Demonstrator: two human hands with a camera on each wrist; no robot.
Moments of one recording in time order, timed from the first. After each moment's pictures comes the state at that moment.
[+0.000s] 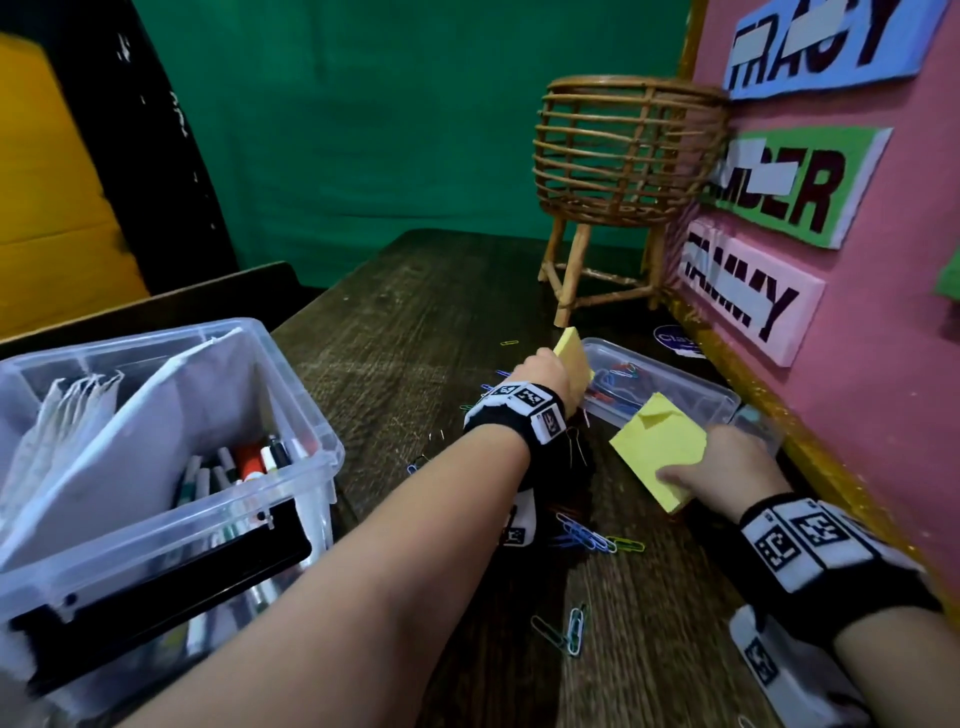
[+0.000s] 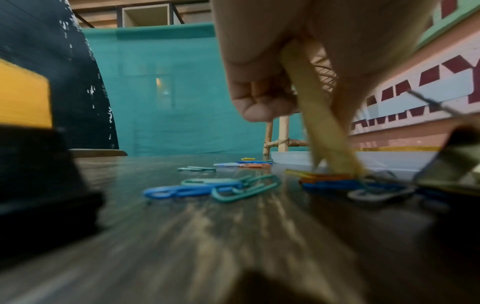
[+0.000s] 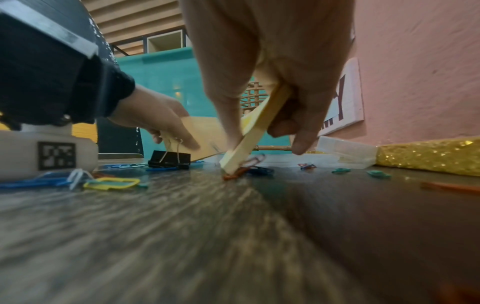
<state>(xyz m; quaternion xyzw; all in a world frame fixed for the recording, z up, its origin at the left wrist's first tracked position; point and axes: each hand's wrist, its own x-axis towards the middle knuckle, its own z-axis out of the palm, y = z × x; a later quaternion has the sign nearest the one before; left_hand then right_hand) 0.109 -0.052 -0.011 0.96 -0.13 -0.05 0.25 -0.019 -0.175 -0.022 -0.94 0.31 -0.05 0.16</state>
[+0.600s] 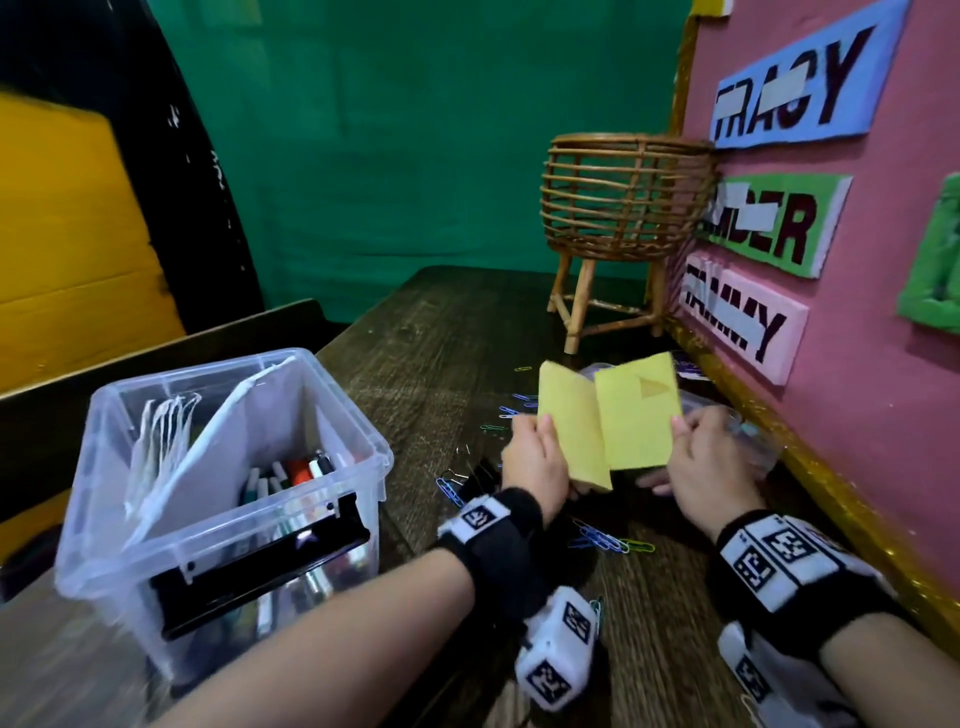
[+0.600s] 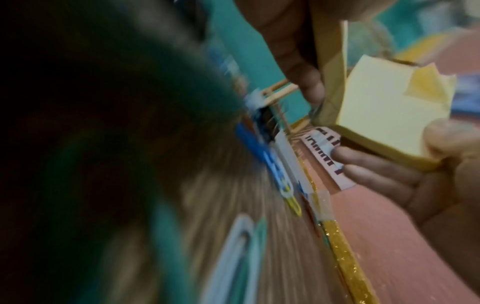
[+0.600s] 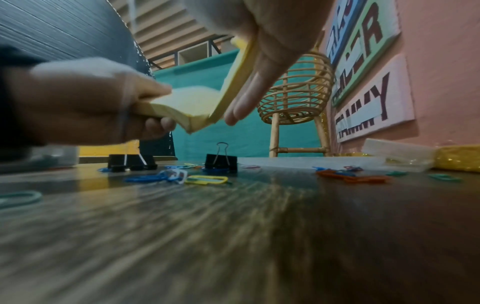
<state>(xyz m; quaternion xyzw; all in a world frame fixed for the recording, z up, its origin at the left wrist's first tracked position) 0.015 0.003 -0.033 0.81 -0.11 0.04 0.58 -0.038 -0.132 -0.016 -0.86 0.18 -0.27 0.40</state>
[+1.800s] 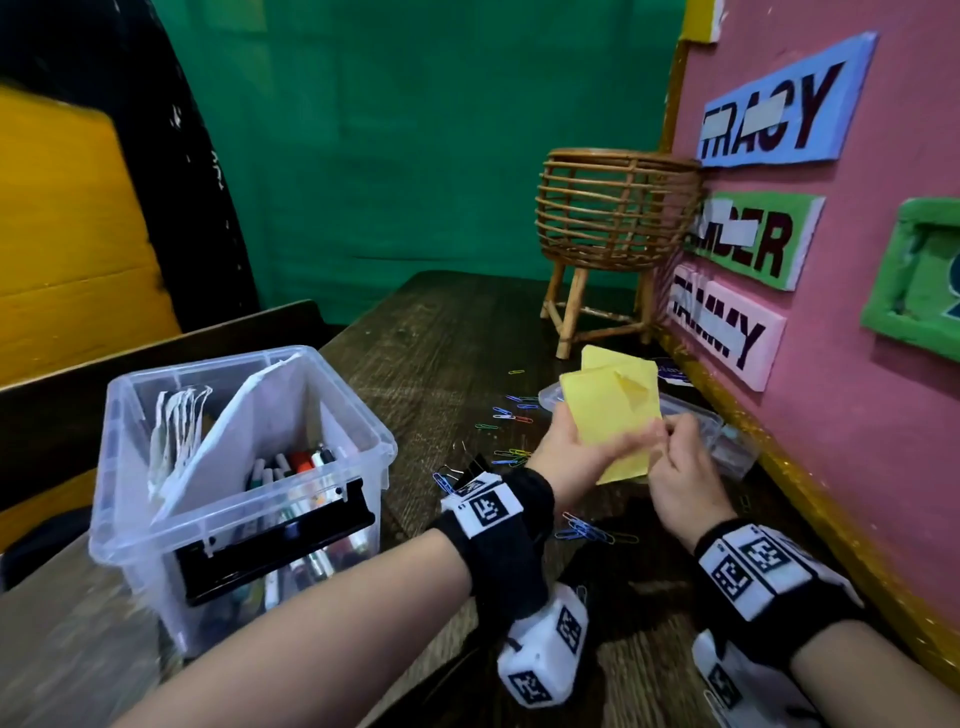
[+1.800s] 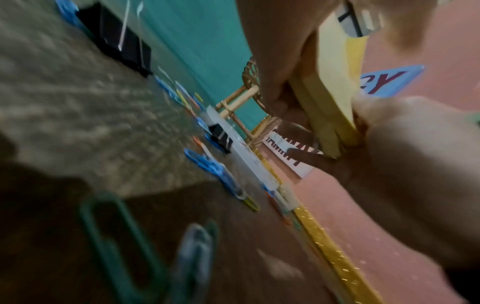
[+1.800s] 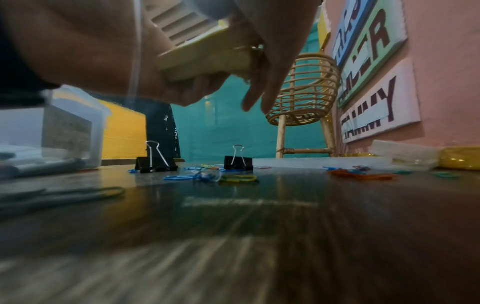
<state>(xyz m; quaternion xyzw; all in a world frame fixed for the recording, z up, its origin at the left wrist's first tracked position) -0.018 -0.004 -0.002 0.65 -0.19 -0.17 0.71 -0.066 -0.110 -0.006 -0.86 0.11 -0.27 0.42</state>
